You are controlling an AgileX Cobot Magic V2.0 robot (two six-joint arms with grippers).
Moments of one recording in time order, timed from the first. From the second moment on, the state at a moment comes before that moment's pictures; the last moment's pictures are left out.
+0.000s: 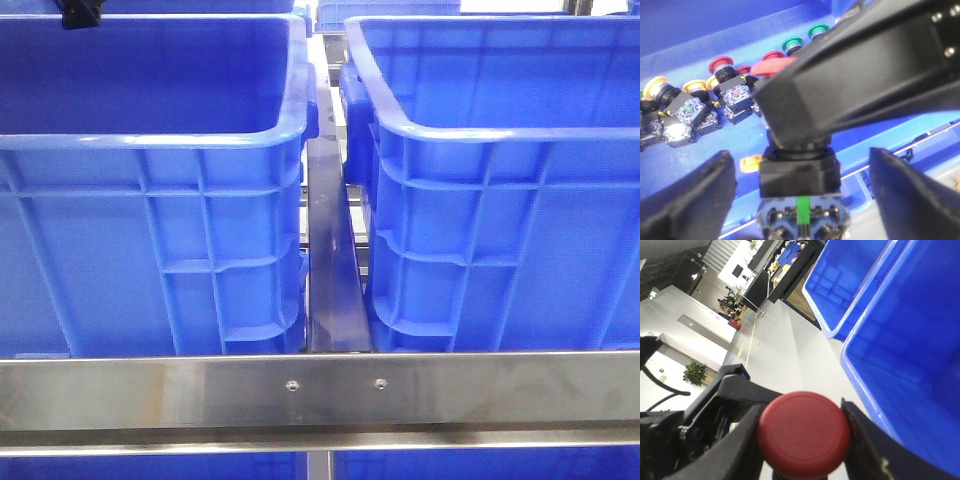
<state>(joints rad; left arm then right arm) -0.54 0.77 -0.86 0.21 0.83 -0.21 0.79 1.86 -1.48 1.77 0.74 -1.03</state>
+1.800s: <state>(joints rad) -0.54 0.65 -0.86 0.45 0.86 -0.40 -0.04 1.67 -1.24 1.58 0.86 -0.91</state>
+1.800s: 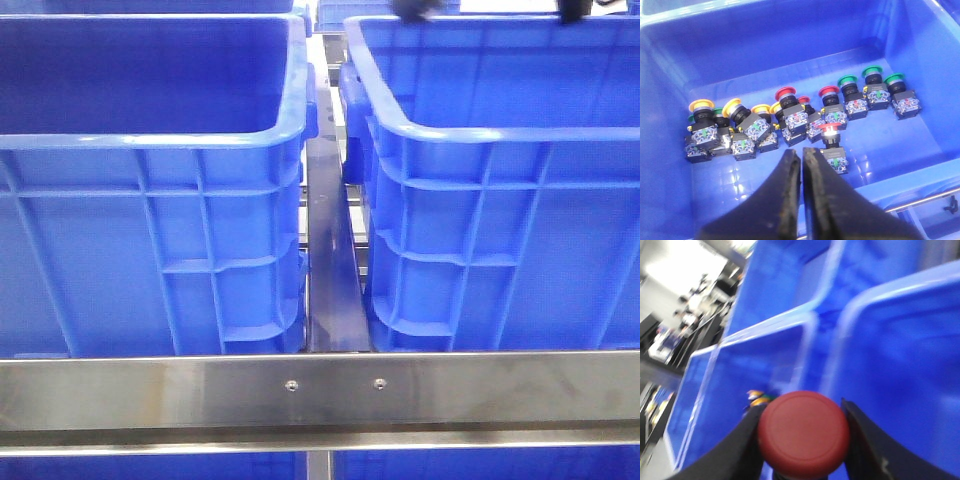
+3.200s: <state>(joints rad) -0.54 0.65 -0.86 0.45 0.86 -0.40 -0.20 1.98 -1.20 1.79 0.63 -0.92</state>
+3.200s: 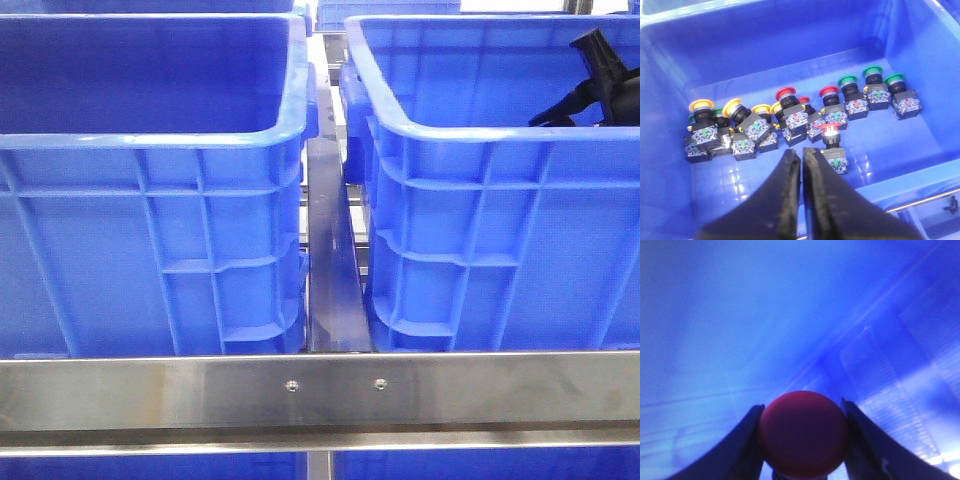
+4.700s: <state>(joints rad) -0.54 0.65 -0.86 0.45 0.86 -0.40 -0.26 1.95 -1.20 1.79 0.56 -0.93</state>
